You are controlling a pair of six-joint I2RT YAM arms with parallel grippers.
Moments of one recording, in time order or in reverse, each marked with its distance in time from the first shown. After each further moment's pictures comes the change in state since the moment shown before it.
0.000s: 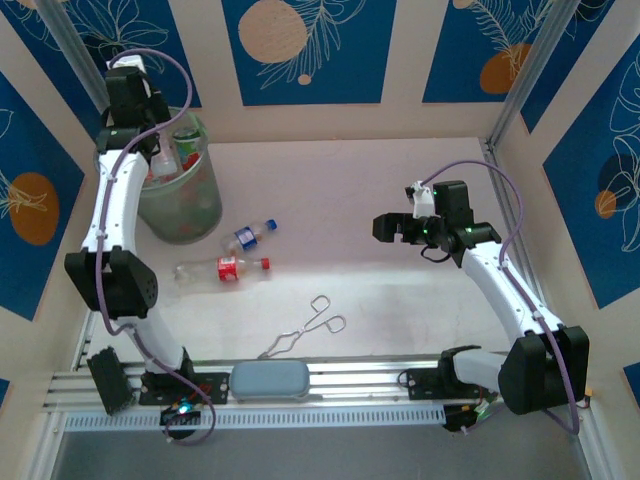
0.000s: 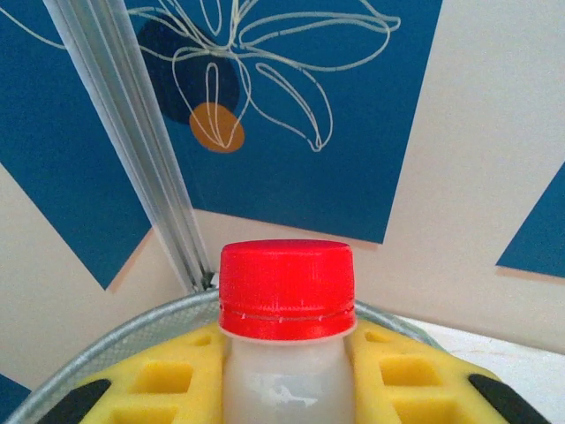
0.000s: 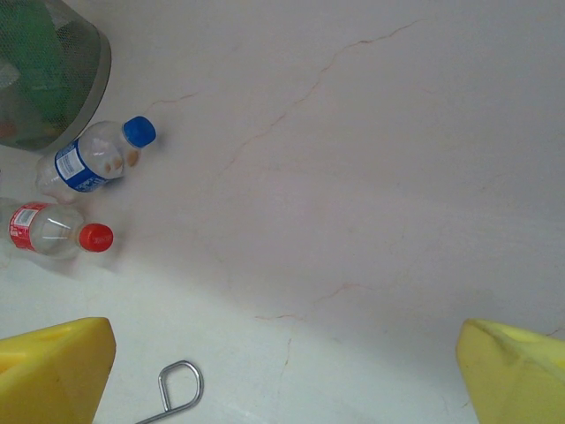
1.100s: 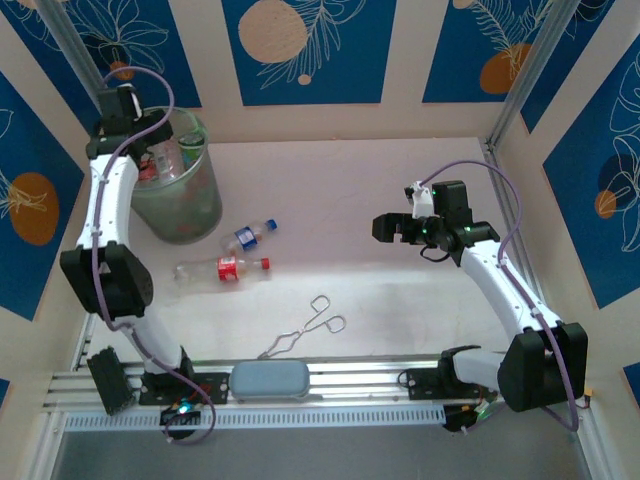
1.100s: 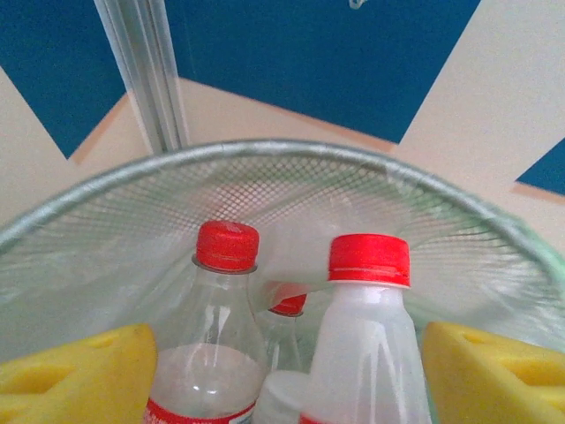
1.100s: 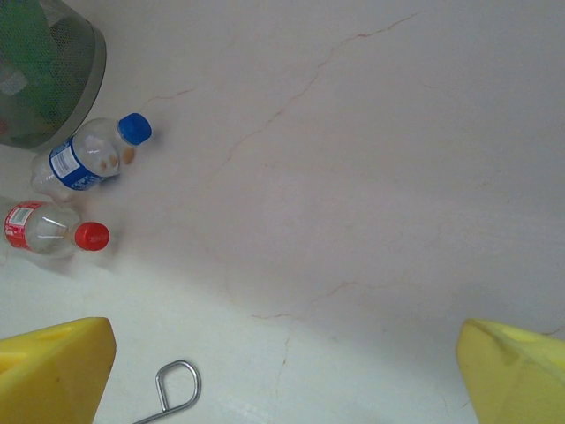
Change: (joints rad) left arm 0.092 -0.018 -0.079 -0.142 0.163 -0.139; right arm 0.000 0.016 0.000 0.005 0.000 0.000
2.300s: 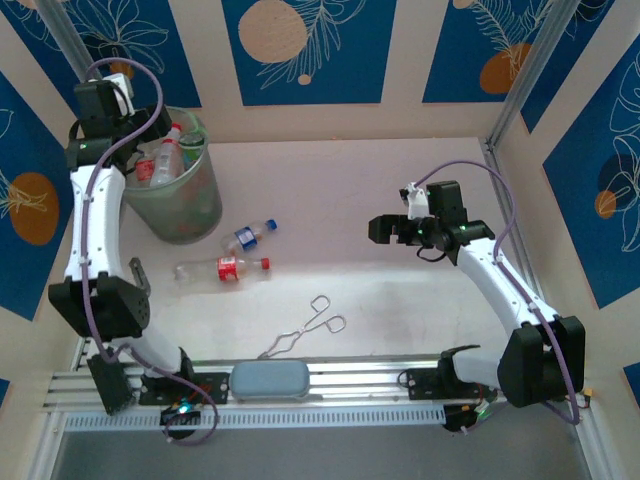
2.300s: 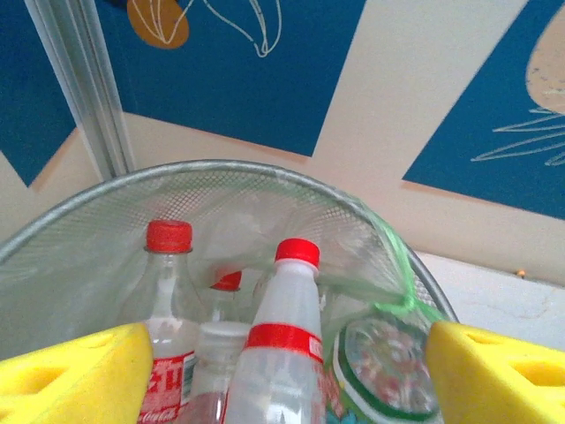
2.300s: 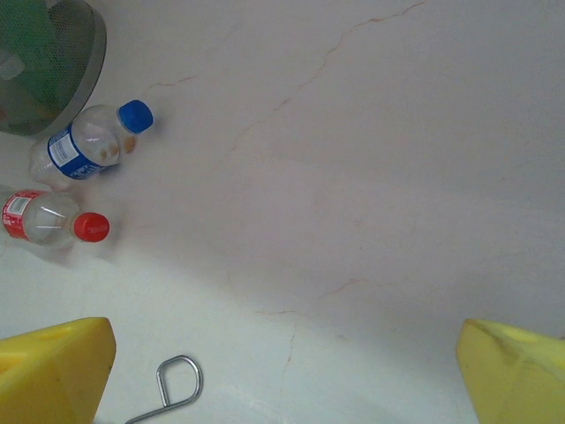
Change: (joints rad) left arm -0.001 -0.161 0.010 -0.107 0.143 0.032; right arm 0.033 0.023 0.000 0.004 0.004 0.000
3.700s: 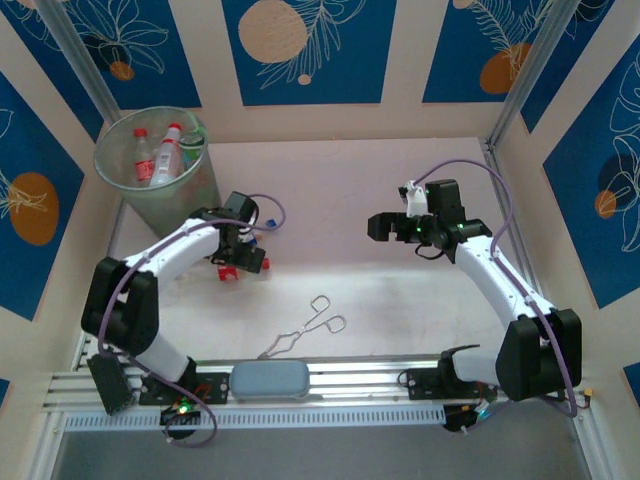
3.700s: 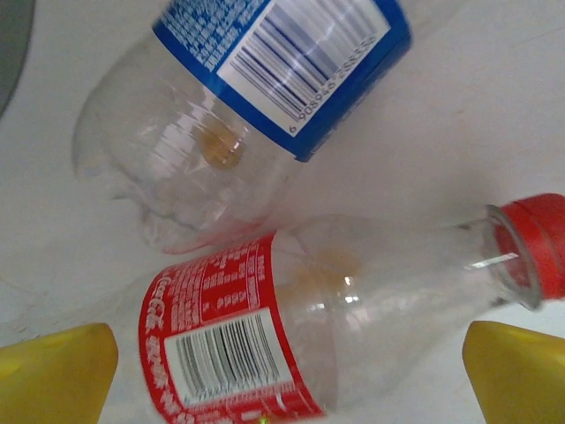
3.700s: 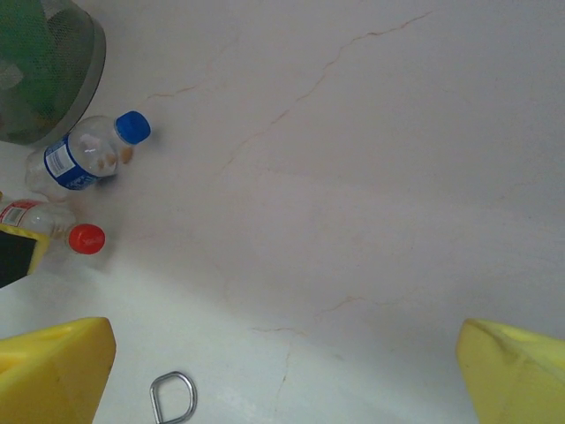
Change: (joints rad) left arm -0.552 -0.027 -0.794 -0.119 -0.240 0.047; right arm -0.013 0.031 -0.005 0.051 -0.004 0.000
